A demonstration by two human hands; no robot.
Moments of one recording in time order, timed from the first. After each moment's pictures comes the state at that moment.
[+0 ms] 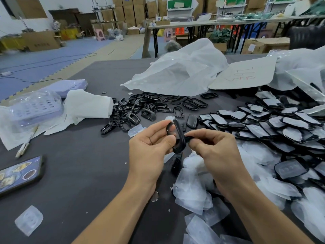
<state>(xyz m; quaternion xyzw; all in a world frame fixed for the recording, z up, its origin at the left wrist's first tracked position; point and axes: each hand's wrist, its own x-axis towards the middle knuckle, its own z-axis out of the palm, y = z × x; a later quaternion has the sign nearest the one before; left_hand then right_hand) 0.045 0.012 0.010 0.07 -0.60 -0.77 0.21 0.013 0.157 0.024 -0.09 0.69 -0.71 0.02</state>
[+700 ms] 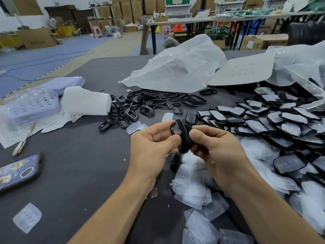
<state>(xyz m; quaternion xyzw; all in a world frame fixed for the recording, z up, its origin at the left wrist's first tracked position) 0.048 0.016 0.017 0.07 -0.63 -0.76 0.16 0.013 0.159 0.029 -0.01 0.57 -0.81 0.13</state>
